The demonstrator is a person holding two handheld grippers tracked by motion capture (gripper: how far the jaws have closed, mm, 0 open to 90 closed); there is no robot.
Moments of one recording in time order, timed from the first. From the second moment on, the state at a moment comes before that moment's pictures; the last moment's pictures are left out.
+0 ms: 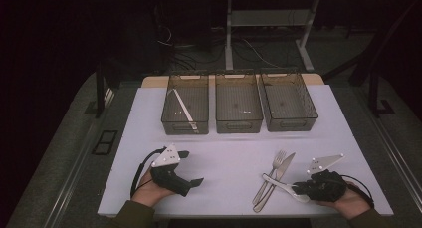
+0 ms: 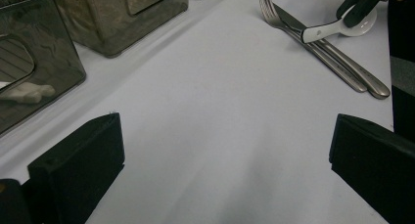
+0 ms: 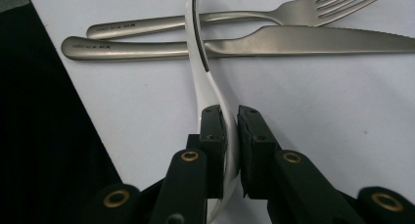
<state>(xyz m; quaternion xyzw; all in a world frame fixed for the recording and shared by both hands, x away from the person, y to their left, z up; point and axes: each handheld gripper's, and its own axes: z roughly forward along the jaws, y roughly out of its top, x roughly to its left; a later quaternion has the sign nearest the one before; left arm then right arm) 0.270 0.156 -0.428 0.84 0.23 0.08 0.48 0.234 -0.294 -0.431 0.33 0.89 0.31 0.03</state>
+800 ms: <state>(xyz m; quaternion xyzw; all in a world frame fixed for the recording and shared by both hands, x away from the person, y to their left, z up) 0.270 0.154 -0.431 0.85 0.23 0.08 0.48 0.243 -0.306 -0.414 0.36 0.87 0.35 0.06</state>
